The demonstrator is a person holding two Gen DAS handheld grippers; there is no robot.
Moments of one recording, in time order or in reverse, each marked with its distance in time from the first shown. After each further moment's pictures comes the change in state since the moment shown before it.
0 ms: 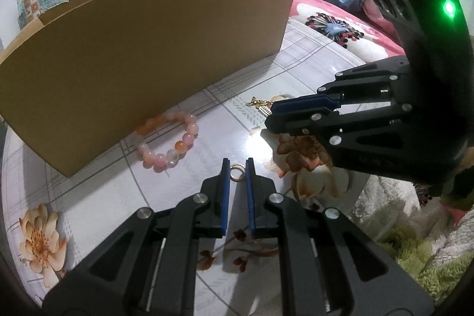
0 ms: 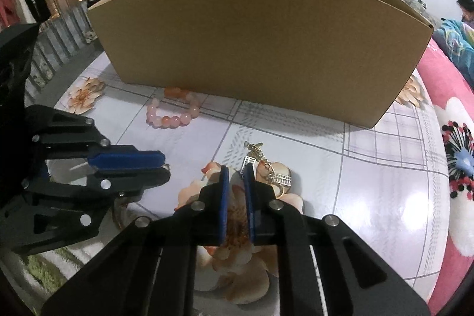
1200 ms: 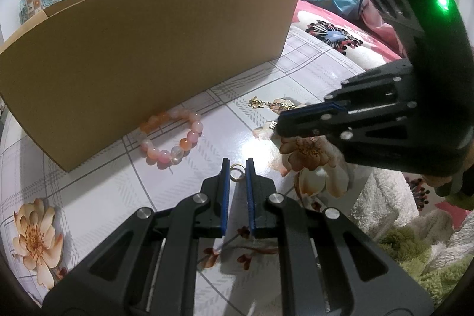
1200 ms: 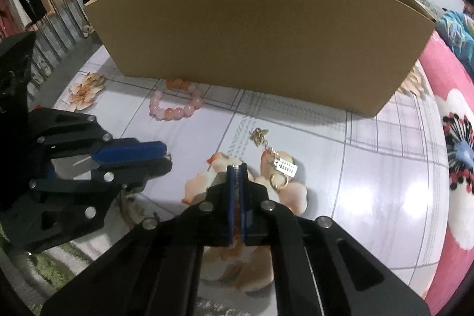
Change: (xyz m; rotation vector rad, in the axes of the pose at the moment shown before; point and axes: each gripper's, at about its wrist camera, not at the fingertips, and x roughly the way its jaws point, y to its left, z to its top) left arm -0.005 0.006 -0.005 -0.020 -0.030 -0.021; right arm -0.004 0.018 0.003 0.025 0.072 0.015
